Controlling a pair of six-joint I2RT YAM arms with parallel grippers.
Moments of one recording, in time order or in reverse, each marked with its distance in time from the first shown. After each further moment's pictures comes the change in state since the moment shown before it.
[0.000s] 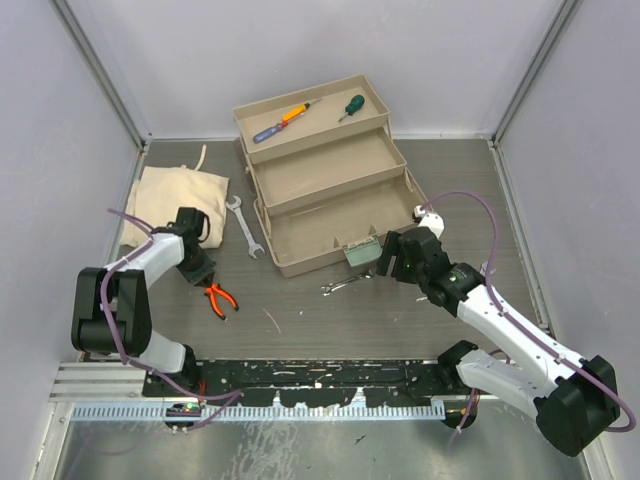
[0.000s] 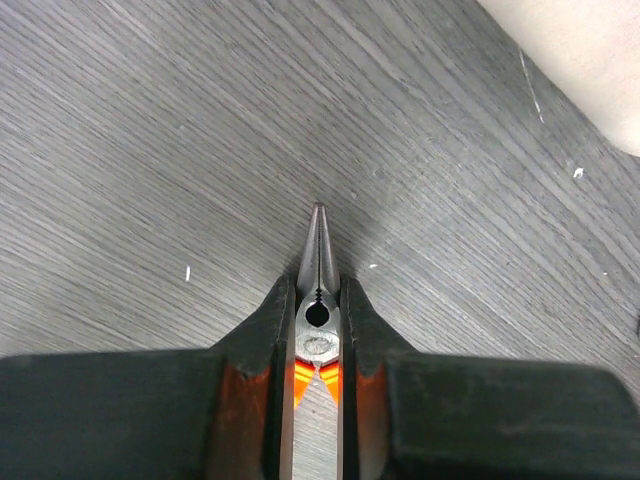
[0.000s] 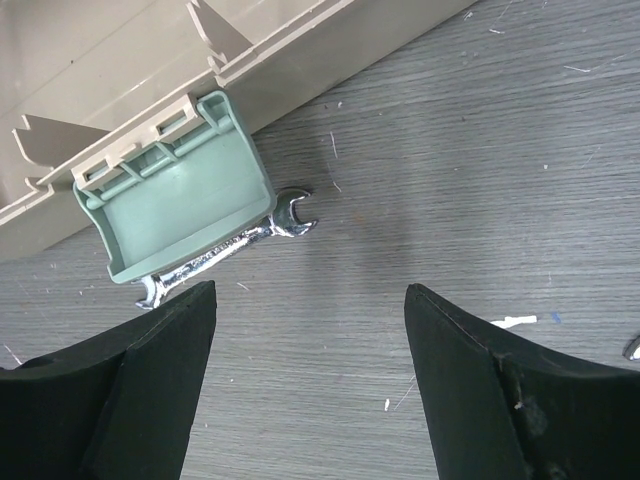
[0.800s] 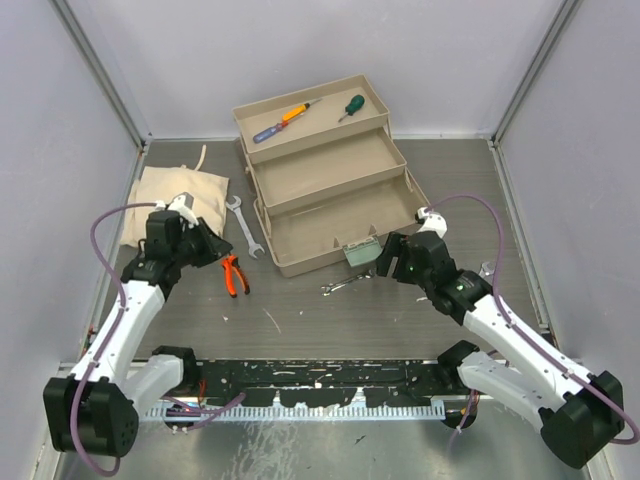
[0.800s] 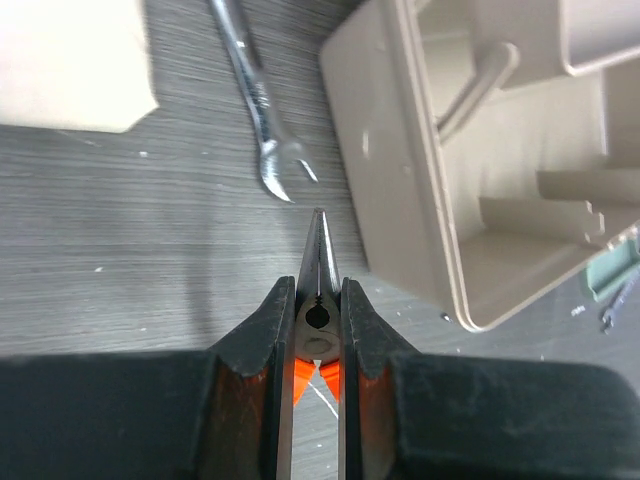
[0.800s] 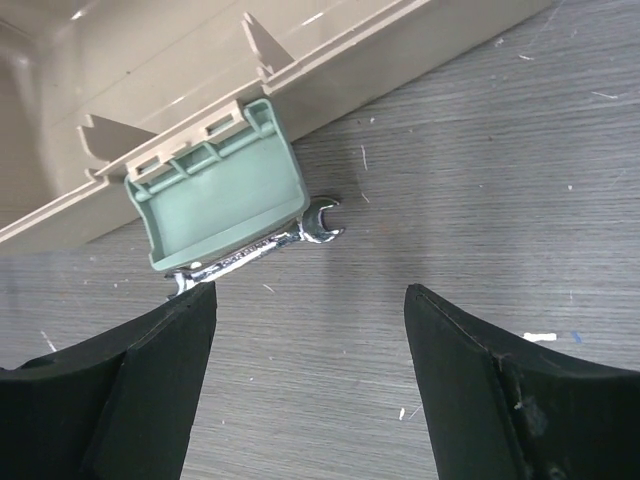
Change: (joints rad) left arm -0.014 -0.523 -0.111 0.254 0.435 0.265; right arm 0.000 -0.056 -0.024 0.038 -0.031 -0.014
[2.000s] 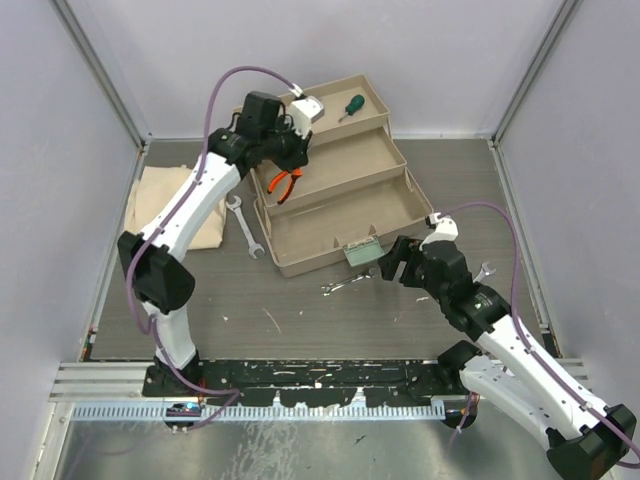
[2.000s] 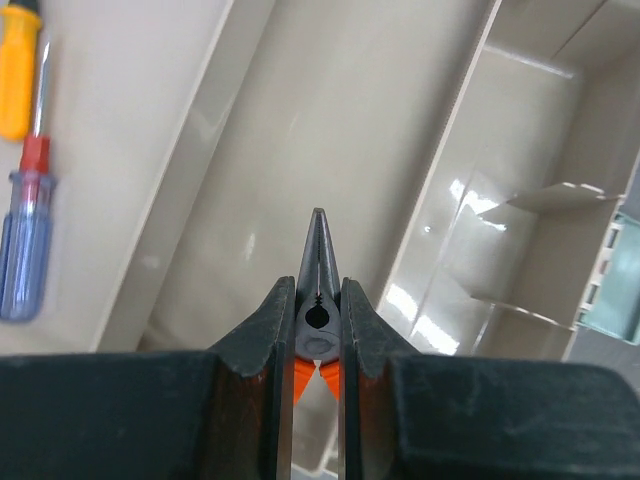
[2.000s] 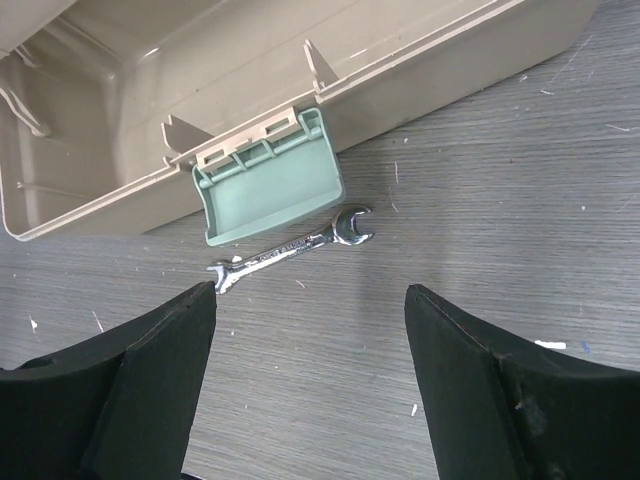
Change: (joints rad) left arm -0.422 0.869 1.264 -0.314 -0.008 0.727; right arm 0.000 -0.197 -0.034 0.000 -0.054 -0.036
